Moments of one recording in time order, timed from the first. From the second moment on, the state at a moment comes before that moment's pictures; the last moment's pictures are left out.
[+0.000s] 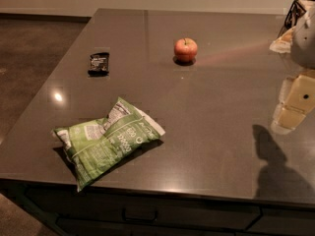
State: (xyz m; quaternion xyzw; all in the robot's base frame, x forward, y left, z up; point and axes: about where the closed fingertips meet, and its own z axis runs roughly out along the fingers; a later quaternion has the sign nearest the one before) arm 0.438 -0.217 0.976 -0.60 0.78 -0.03 0.16
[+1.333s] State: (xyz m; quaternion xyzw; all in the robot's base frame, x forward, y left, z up) arm 0.535 -0.191 0.960 -0.56 0.80 -0.03 0.24
